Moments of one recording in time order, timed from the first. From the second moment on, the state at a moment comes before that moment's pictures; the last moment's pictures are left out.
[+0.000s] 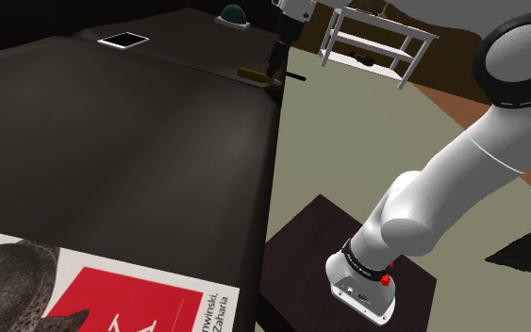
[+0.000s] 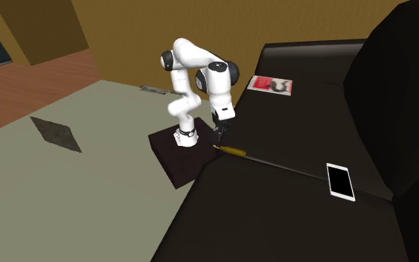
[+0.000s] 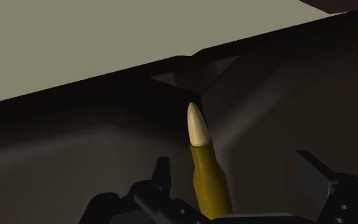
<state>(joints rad) 0.12 -0.15 -0.26 -1.85 0.03 1.78 -0.60</state>
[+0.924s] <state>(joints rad) 0.12 -0.07 -0.27 -1.84 0.07 1.88 -0.69</state>
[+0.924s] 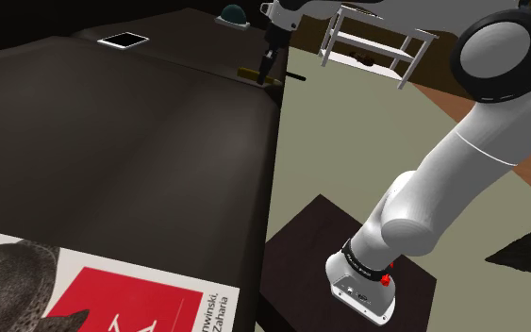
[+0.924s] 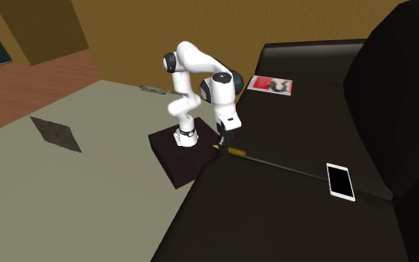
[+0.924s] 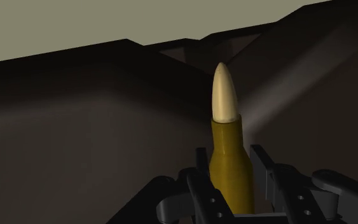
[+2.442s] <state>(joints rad) 0.12 -0.03 -0.28 -1.61 0.08 1.67 -0.68</state>
